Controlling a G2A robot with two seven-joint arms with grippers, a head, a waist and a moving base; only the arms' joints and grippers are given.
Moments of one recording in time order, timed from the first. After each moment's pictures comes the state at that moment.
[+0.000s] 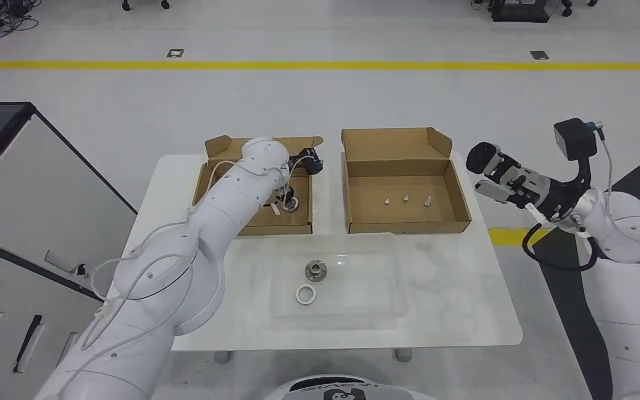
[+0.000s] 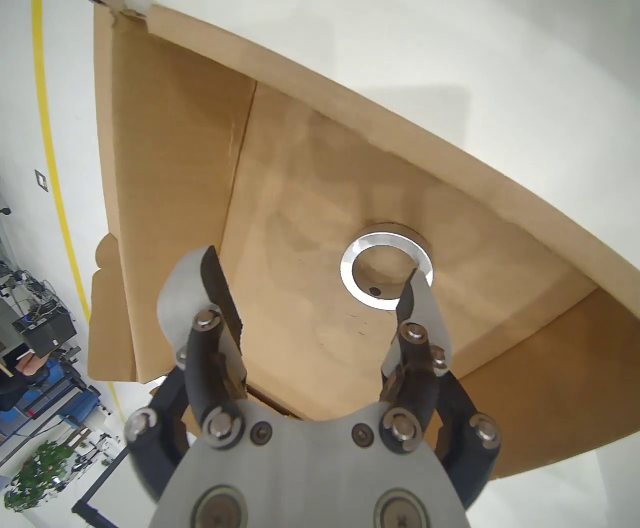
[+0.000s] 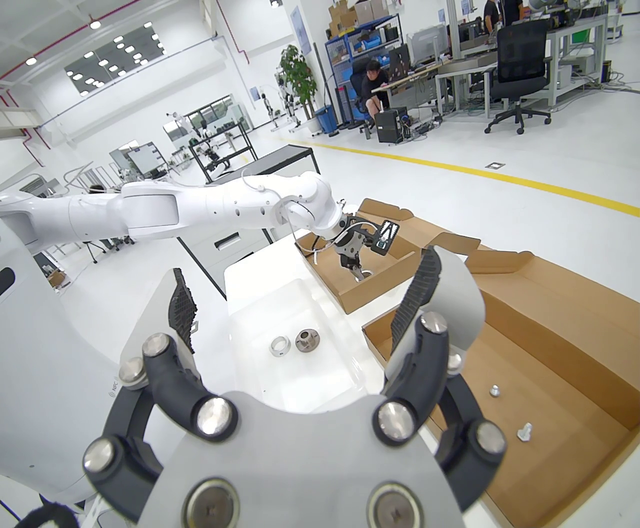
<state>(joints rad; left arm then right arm) 0.38 -1.59 -0.31 -0.31 1.11 -0.58 -0.70 -1.41 -0.91 1.74 -1.68 0.23 -0.79 1.03</state>
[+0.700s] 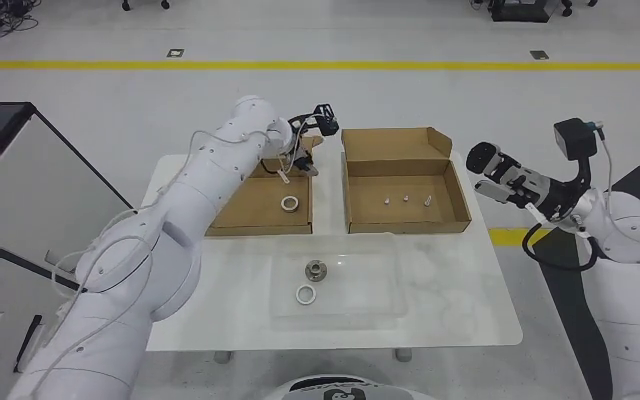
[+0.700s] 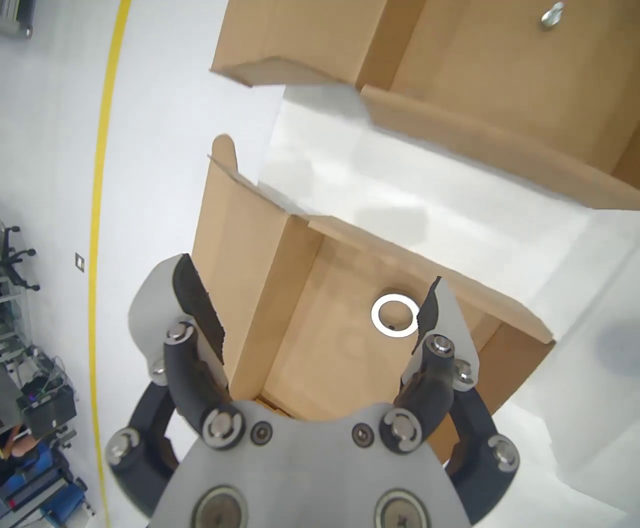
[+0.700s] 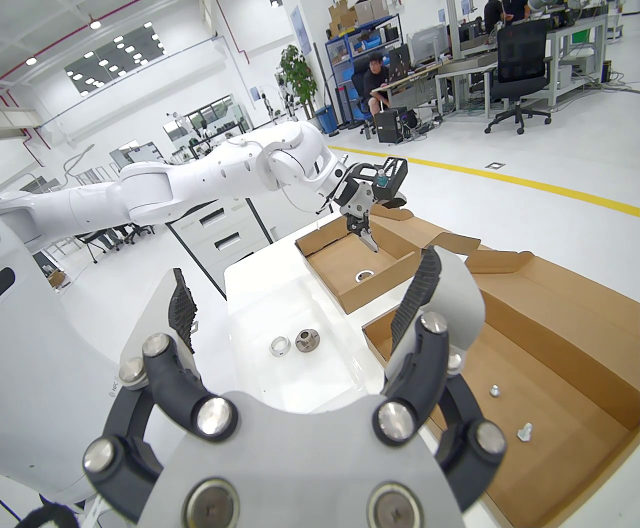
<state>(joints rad) 0.32 -1.47 -0.46 -0.61 1.03 -0.71 -0.65 -1.41 -0.91 1.74 -1.68 0.23 -0.79 1.03</state>
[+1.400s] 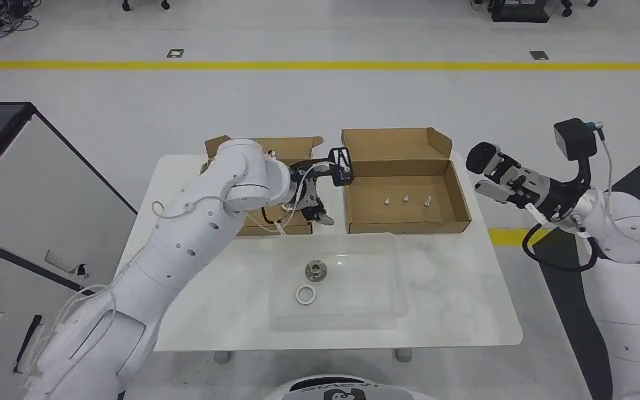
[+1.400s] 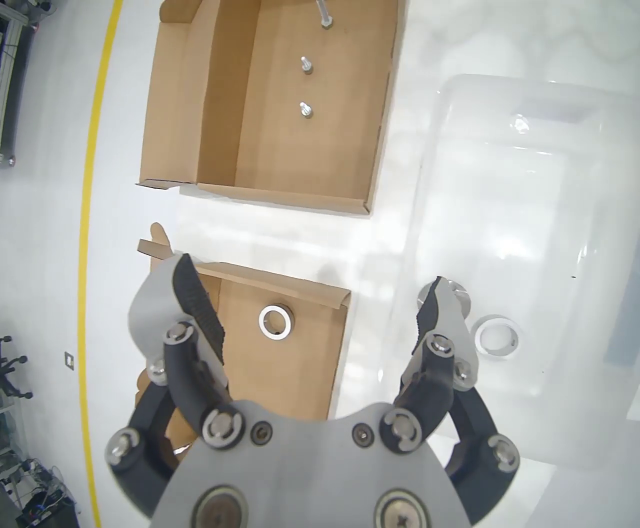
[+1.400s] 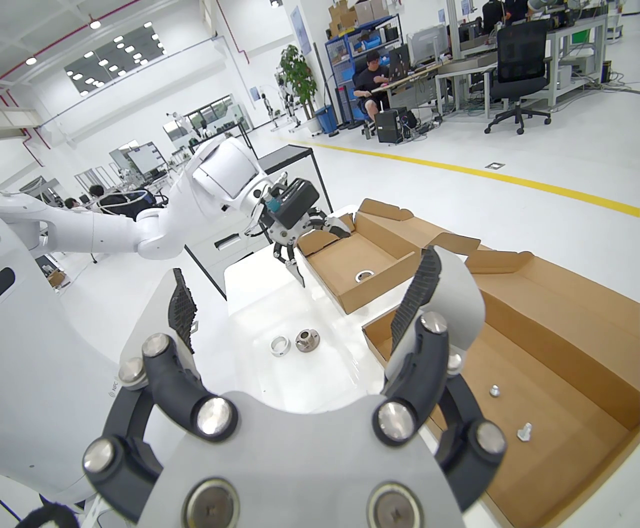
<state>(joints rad) 0.79 -1.19 -0.82 -1.58 0.89 -0.72 -1.10 -1.41 -0.91 1.74 -1.68 0.23 -0.79 1.03</state>
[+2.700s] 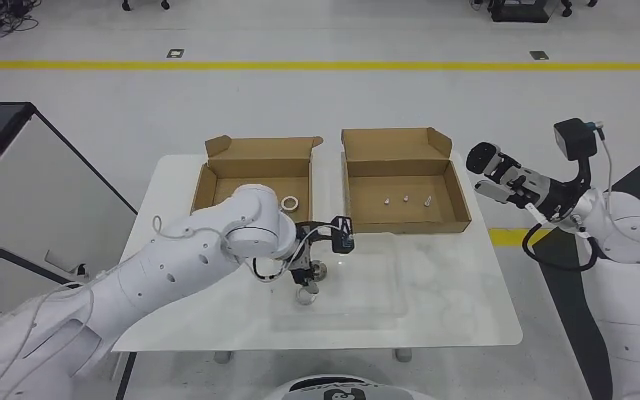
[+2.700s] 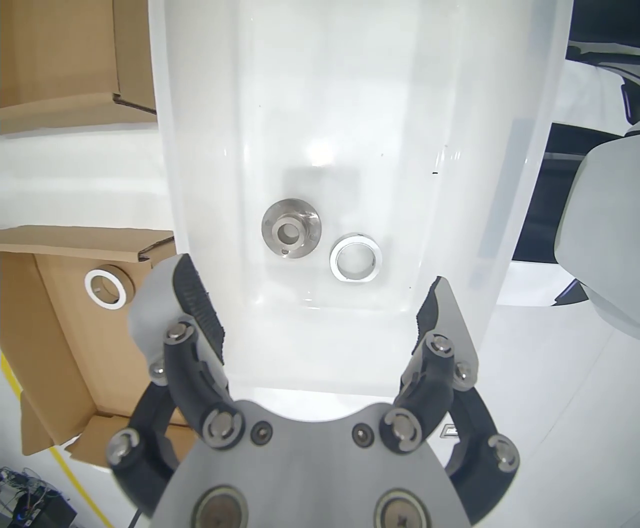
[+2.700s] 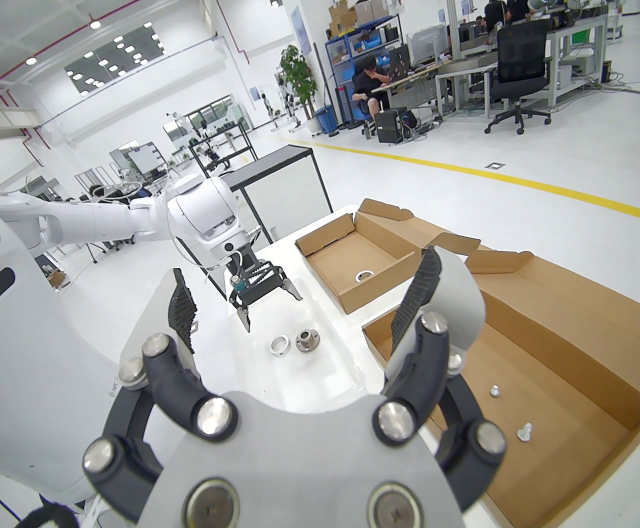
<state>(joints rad) 0.69 -0.99 -0.43 -1.77 0.56 -0.52 -1.29 -1.41 -0.91 1.74 -1.68 0.23 -0.79 1.03</state>
